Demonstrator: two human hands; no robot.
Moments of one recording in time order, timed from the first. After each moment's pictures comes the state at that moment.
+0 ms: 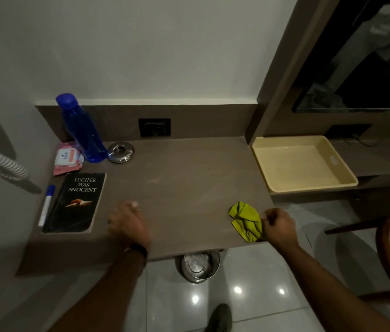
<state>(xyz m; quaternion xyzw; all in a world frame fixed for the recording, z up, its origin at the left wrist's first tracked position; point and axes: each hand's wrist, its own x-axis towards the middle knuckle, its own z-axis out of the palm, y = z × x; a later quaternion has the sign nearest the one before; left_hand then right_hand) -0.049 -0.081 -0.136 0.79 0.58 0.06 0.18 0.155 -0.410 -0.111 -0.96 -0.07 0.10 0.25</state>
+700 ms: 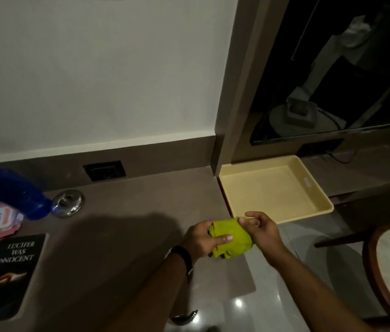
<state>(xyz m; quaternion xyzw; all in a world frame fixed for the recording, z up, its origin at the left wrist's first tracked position) 0.206 -0.234 -0.093 0.65 0.21 -0.11 0.72 0.297 -0.417 -0.076 -0.75 0.02 0.20 0.63</state>
